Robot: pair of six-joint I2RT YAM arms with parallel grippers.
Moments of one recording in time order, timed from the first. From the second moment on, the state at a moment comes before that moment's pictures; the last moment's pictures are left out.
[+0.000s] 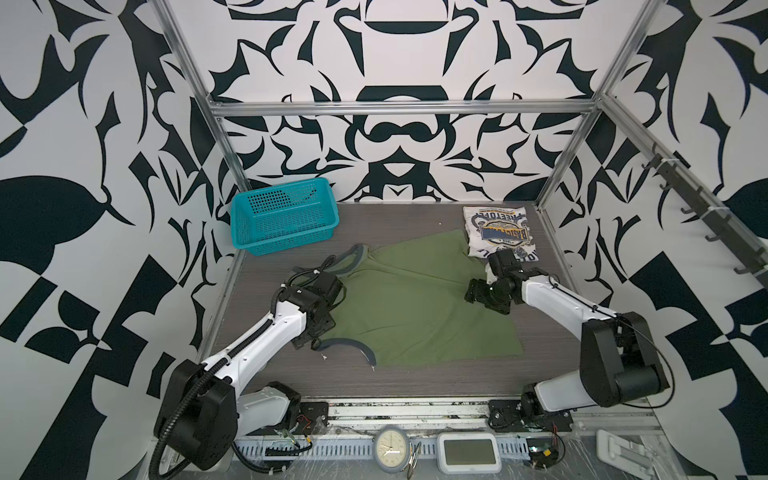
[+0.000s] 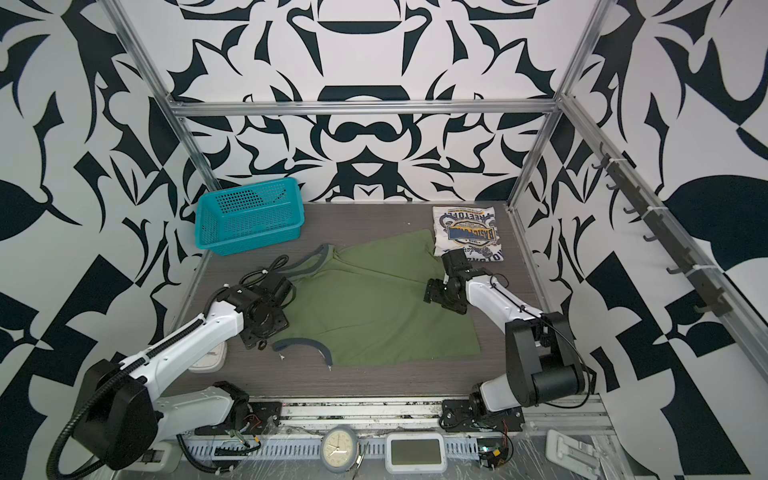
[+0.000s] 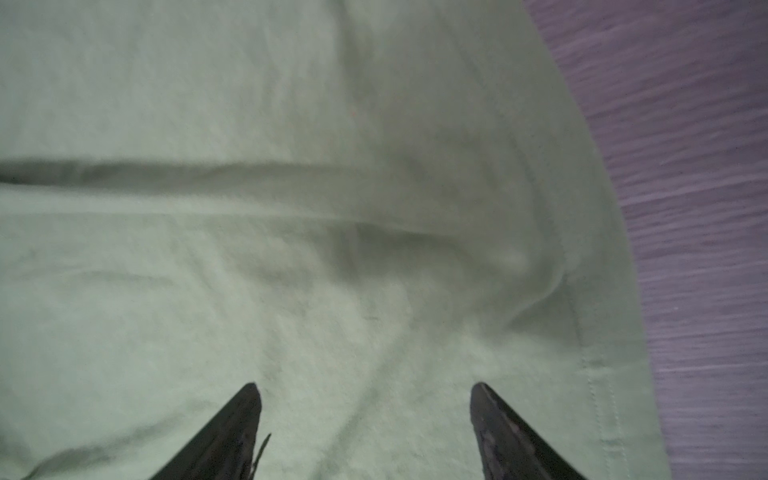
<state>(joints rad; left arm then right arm) -0.49 1.22 0.77 -1.02 -0.27 -1.06 0.19 1.46 0.85 -0.61 -0.14 0.51</state>
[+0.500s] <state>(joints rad) -0.51 1.54 0.85 -0.86 -0.14 -1.00 0.19 1.46 0.85 -0.62 -0.13 0.50</state>
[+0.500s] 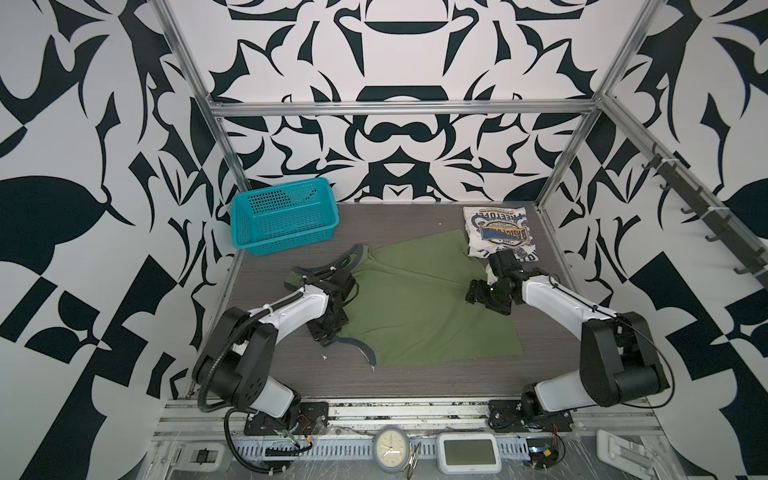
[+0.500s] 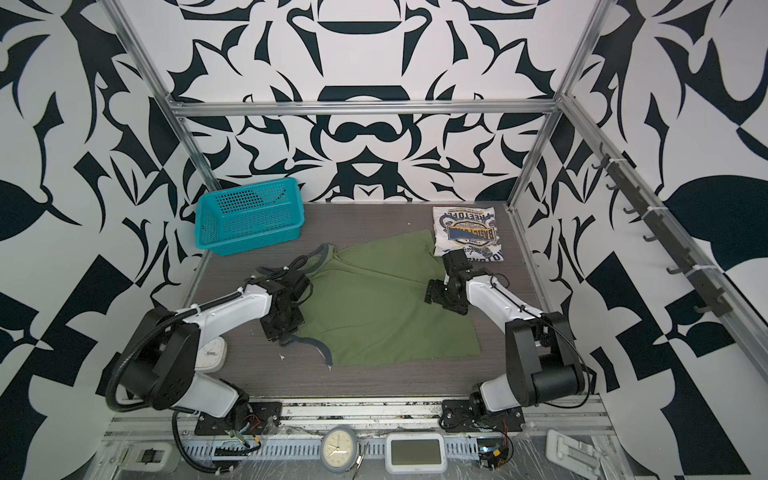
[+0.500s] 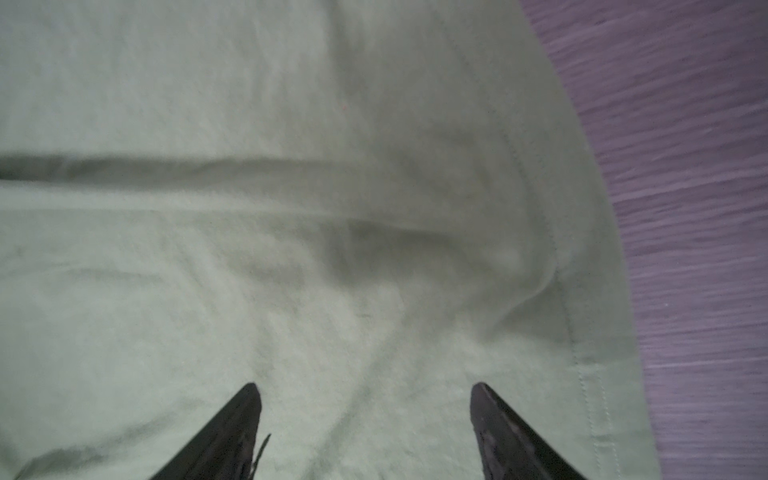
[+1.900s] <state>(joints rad) -0.65 1.88 1.37 -0.97 -0.32 -0.75 0.19 1.50 0.85 -0.60 -0.12 0.49</state>
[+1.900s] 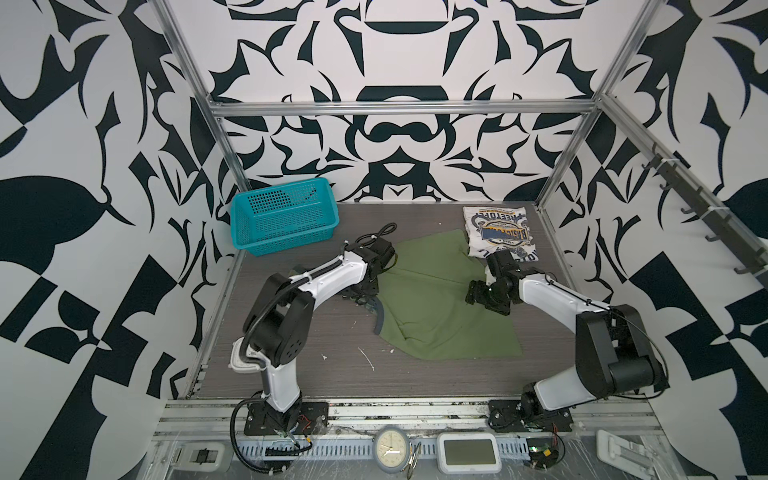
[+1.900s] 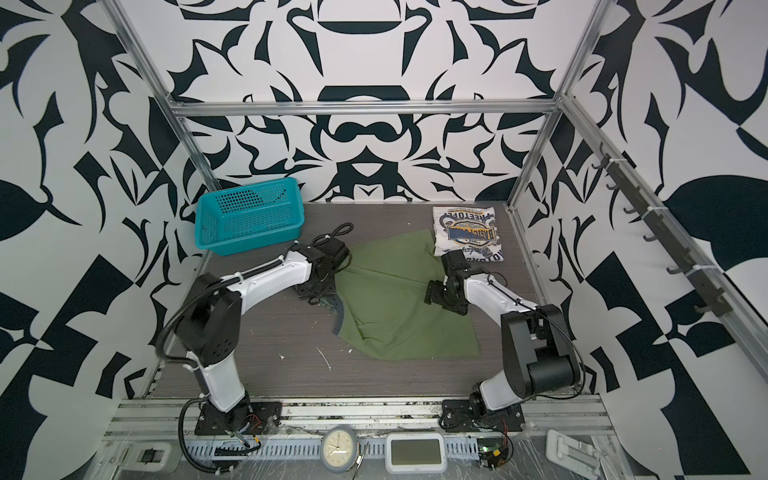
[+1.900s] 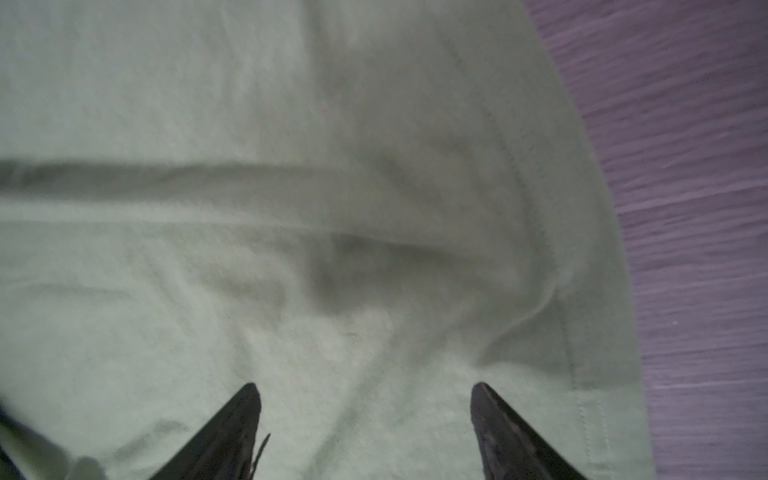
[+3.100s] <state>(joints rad) -0.52 1.06 0.75 -1.05 -0.51 -1.17 0.19 1.57 0.86 -0.61 -0.04 0.49</state>
